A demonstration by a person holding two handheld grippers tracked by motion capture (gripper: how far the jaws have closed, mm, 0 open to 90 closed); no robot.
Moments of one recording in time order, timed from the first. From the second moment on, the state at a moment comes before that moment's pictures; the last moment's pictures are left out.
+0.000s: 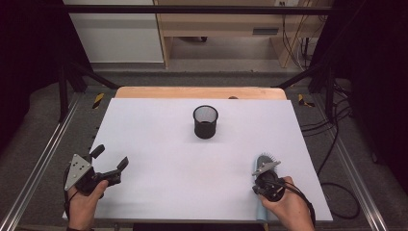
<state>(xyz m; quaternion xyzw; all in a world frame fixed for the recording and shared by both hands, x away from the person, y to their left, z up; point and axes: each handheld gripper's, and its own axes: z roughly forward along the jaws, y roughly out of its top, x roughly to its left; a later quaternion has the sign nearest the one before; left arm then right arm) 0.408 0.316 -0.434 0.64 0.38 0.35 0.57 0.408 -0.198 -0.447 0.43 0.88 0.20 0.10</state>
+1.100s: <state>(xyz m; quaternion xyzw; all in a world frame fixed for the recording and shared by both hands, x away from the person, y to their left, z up) 0.407 0.319 -0.434 0.64 0.38 0.35 0.57 0.444 -0.243 -0.444 0.45 0.87 0.16 0.13</state>
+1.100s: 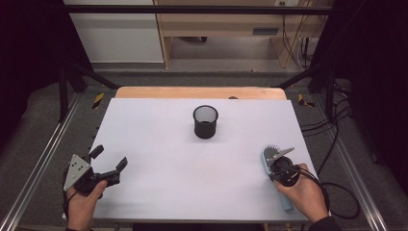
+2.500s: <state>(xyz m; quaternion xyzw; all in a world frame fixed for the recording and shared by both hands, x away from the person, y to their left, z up) 0.407 0.318 -0.435 0.64 0.38 0.35 0.56 0.411 -0.282 -0.433 0.51 0.80 0.26 0.16</state>
